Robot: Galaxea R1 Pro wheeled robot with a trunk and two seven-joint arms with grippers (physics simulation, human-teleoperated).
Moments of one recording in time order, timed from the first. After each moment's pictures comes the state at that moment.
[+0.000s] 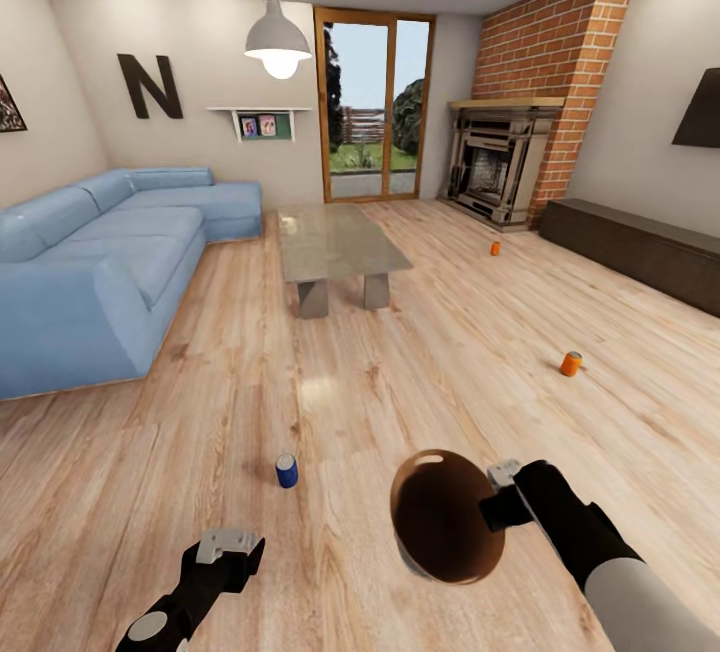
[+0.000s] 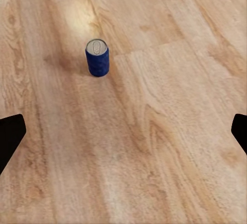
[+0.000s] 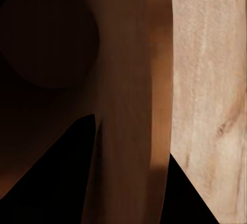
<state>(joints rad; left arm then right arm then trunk) -0.06 0.03 -0.02 -1.26 0.02 0.25 -0.07 -0.62 -0.15 0.13 -0.76 0.26 0.84 0.44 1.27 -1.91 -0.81</state>
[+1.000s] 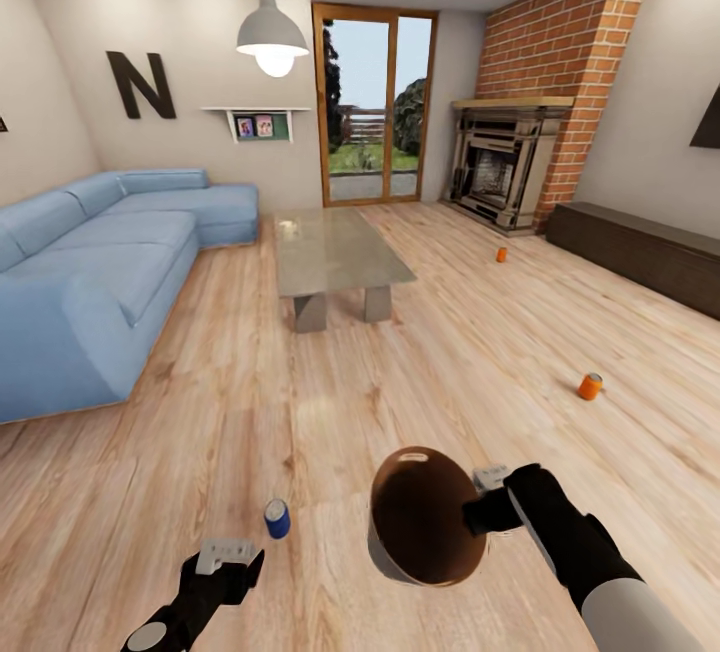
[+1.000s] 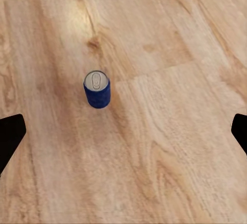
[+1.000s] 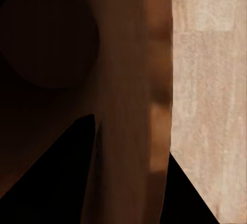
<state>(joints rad) -0.05 0.04 -0.03 -1.22 0.02 0.24 -0.08 -0.56 -0.12 0.14 -0.89 0.14 0.93 0.44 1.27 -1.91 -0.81</state>
